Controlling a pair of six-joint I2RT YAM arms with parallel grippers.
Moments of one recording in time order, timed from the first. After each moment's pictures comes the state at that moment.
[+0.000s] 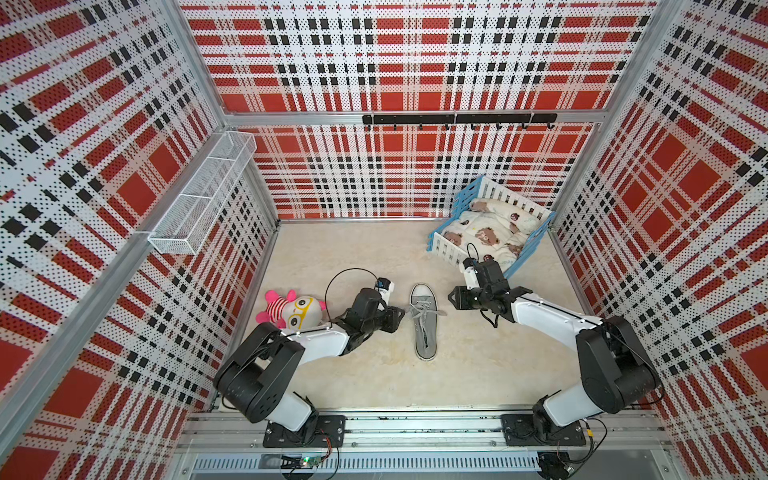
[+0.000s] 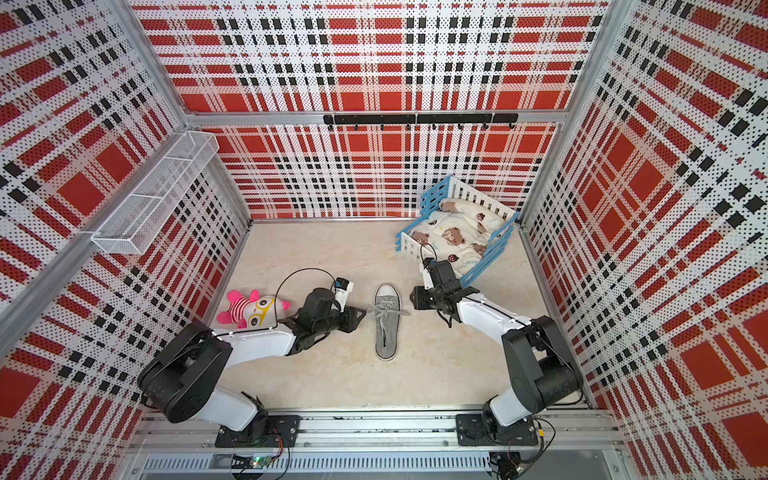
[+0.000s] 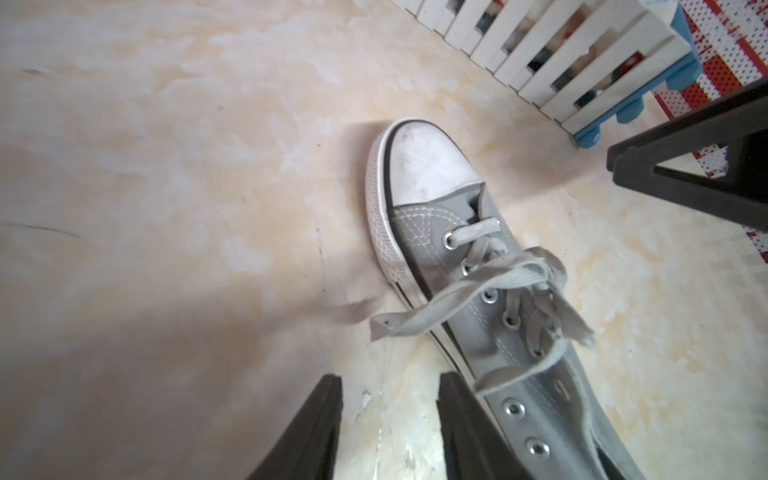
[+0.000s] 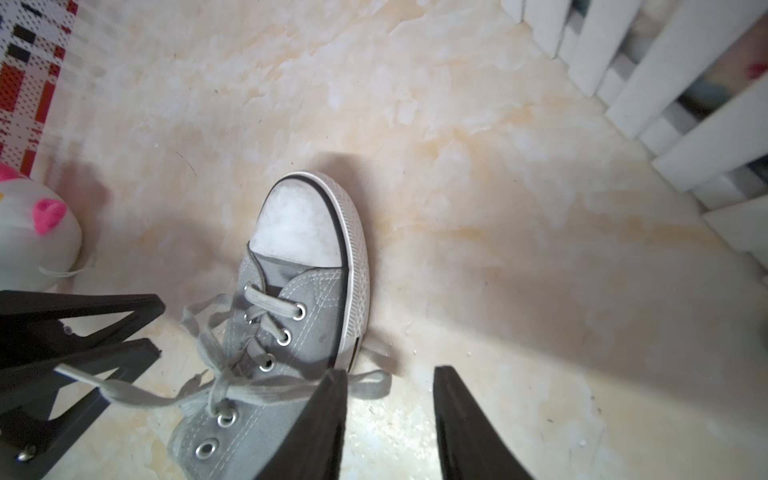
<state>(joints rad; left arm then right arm) -0.56 1.50 0.56 0.30 0.17 -0.36 0.40 1.52 0.87 -0.18 -0.22 0.35</state>
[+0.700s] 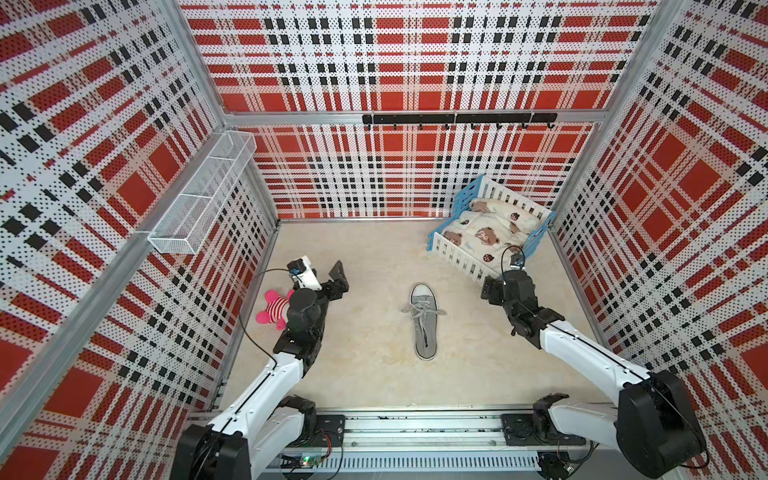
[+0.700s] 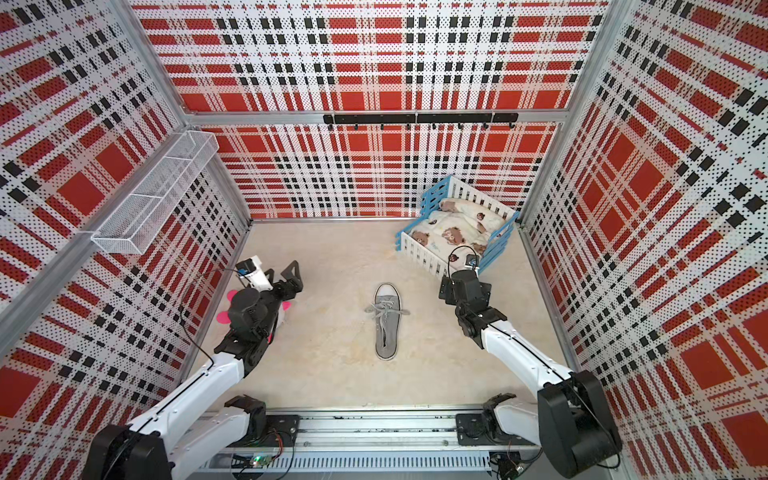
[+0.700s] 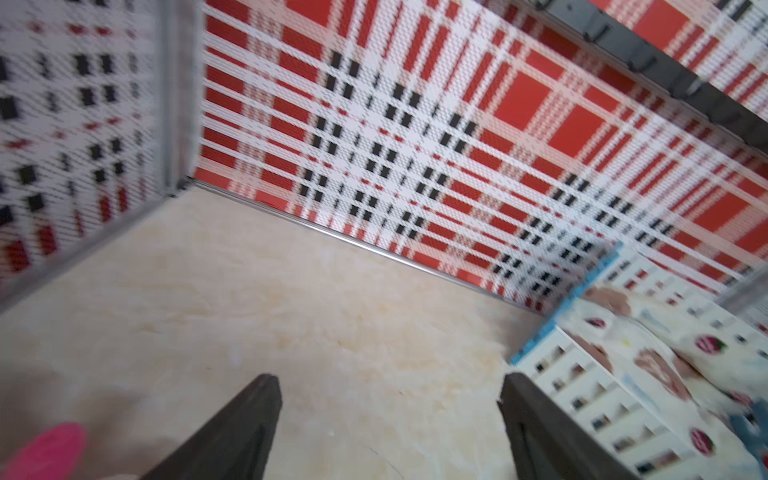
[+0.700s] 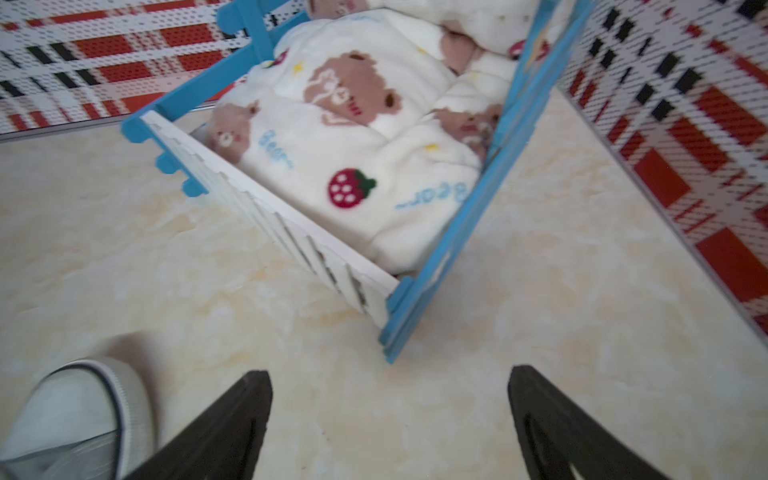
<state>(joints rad) -0.19 0.96 0.42 0.47 -0.22 -0.42 0.34 1.20 0.64 -0.01 0.45 0.31</state>
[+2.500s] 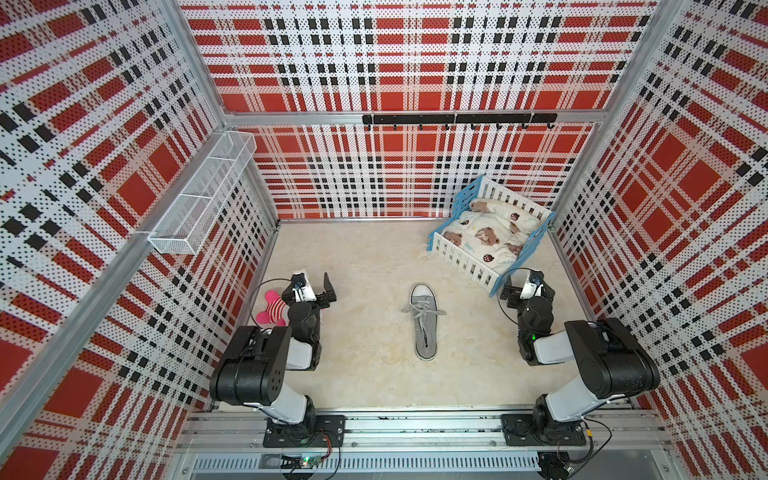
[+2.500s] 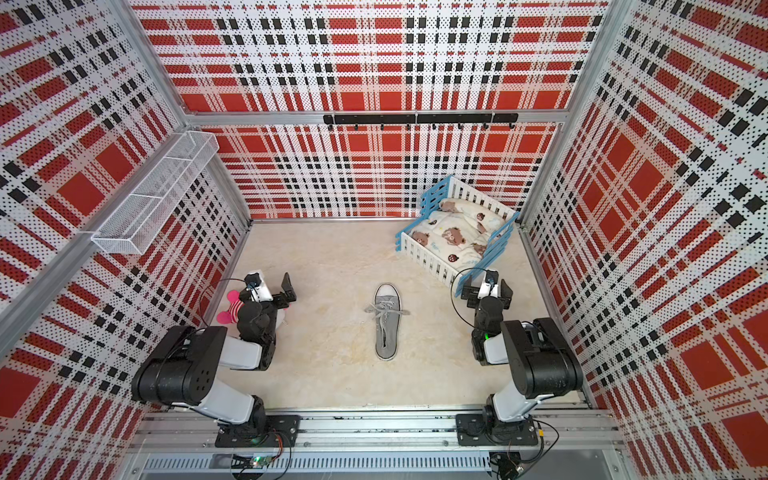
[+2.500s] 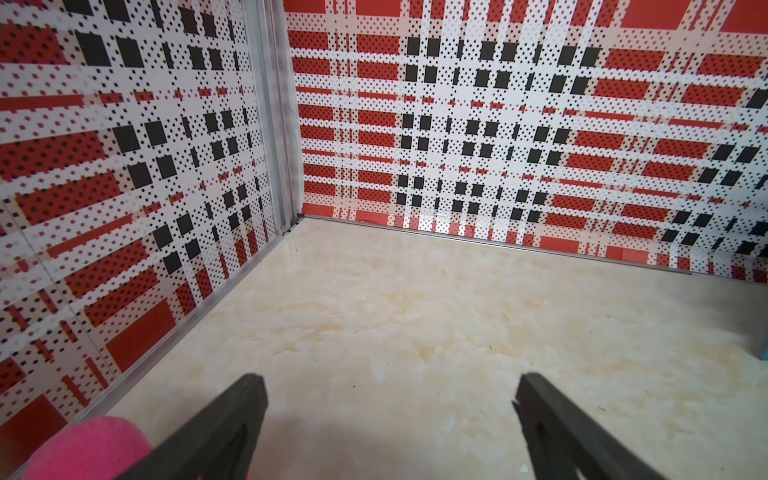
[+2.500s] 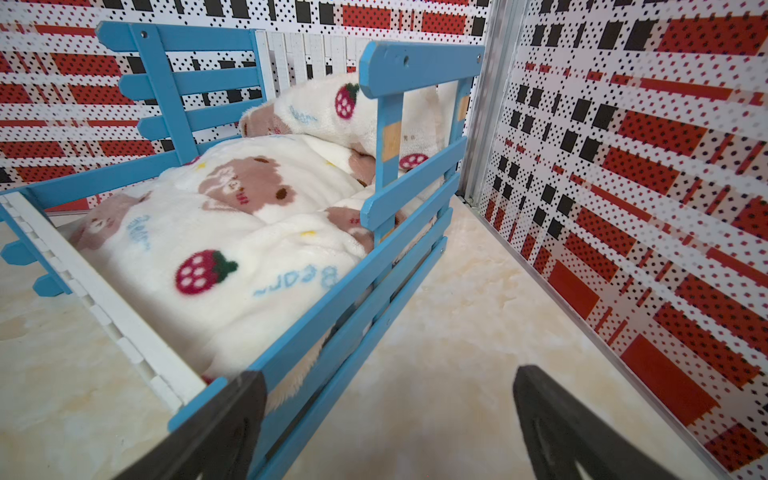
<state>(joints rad) -0.02 1.56 0.23 1.31 -0.21 -0.06 0.08 1.59 0.27 1.22 0.33 0.00</state>
